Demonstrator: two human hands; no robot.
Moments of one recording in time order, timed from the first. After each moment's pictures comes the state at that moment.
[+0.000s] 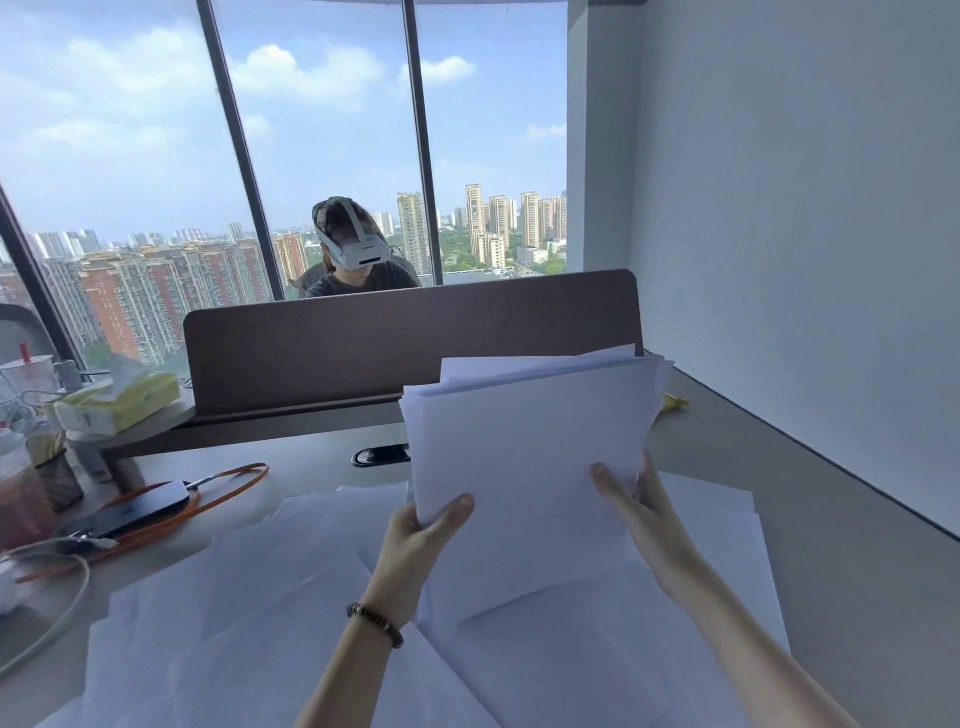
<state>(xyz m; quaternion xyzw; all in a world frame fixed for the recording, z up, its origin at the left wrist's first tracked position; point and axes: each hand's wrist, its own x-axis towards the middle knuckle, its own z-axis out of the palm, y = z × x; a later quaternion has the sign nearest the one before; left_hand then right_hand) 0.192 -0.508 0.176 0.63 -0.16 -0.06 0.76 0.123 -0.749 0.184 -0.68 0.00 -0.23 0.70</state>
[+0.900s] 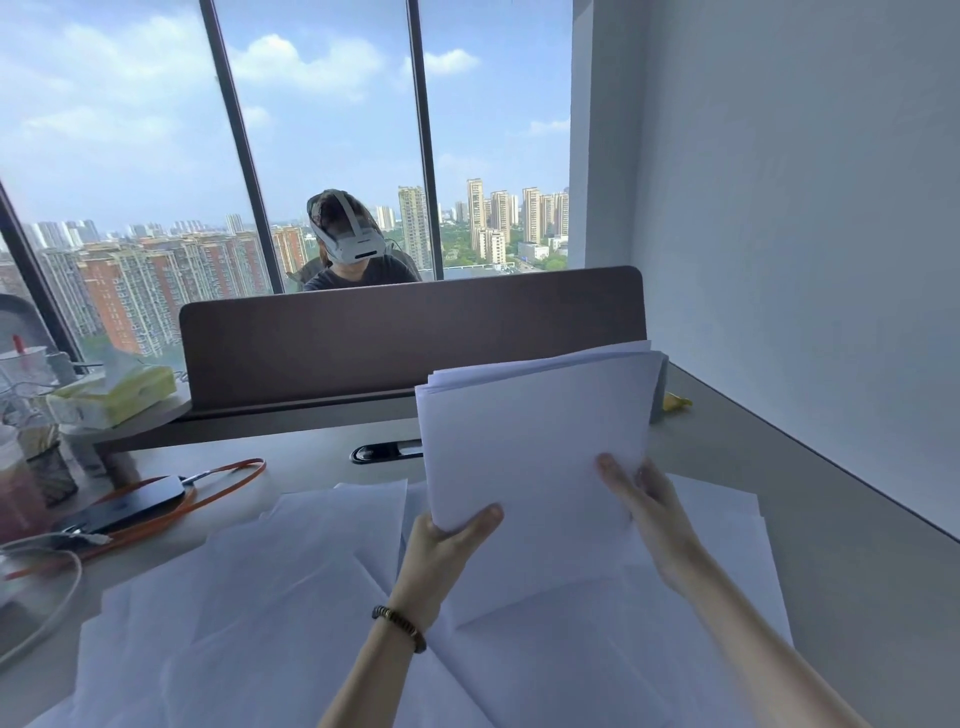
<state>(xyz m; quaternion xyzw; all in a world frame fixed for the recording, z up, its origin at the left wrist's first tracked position) 0.195 -0.529 0.165 0.66 -0.18 -0.03 0.73 0.138 -0.753 0.186 -0.67 0.01 -0.25 0.70</state>
